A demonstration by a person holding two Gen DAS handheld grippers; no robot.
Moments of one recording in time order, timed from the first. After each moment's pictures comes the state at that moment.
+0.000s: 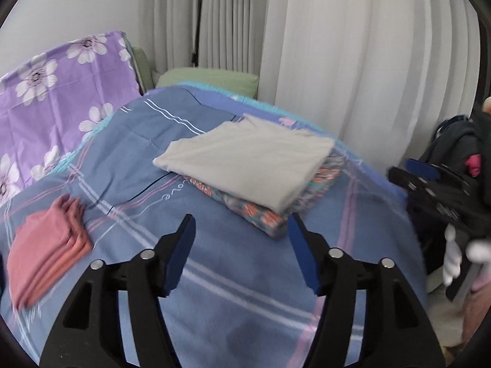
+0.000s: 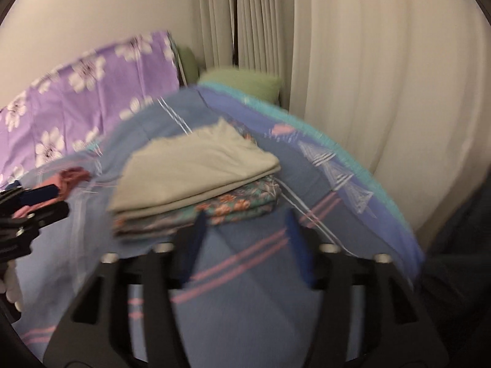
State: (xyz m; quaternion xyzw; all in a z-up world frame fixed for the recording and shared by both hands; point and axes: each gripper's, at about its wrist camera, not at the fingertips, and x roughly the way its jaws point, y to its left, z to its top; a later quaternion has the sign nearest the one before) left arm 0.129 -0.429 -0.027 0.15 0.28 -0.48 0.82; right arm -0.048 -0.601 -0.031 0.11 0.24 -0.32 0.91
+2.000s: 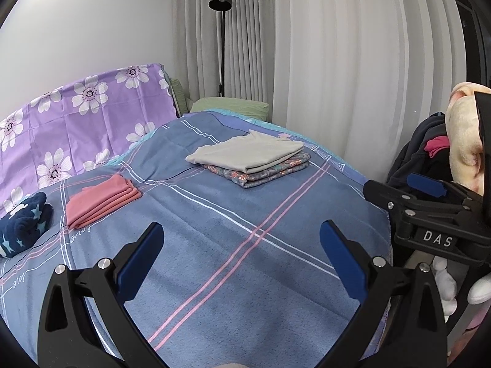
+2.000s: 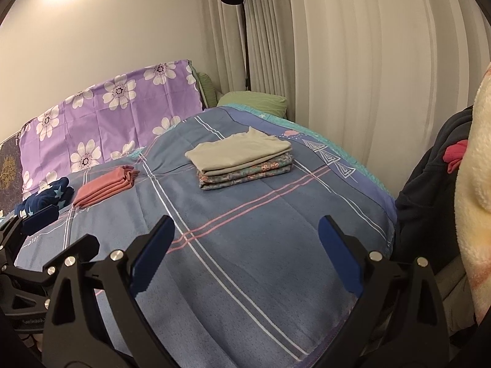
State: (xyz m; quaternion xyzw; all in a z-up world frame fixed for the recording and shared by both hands) left arm -0.039 -0.323 -0.001 0.14 0.22 -0.41 0.87; right arm -0.151 -0.465 -0.001 0.14 0.22 -0.30 0.92
